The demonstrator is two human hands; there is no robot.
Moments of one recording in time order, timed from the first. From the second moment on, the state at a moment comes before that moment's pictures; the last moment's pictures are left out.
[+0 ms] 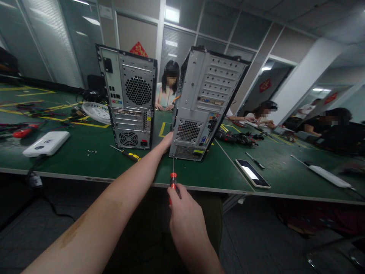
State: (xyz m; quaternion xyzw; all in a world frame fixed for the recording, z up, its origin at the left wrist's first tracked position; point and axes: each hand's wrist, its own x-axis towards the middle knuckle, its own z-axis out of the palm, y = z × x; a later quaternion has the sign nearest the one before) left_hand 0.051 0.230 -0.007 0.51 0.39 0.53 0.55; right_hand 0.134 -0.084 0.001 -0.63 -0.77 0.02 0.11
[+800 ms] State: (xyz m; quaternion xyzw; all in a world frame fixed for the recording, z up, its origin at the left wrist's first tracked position) left_hand 0.051 0.239 -0.016 0.49 0.39 0.54 0.56; right_hand 0.135 -0.082 -0.004 -0.56 -0.81 -0.02 0.15
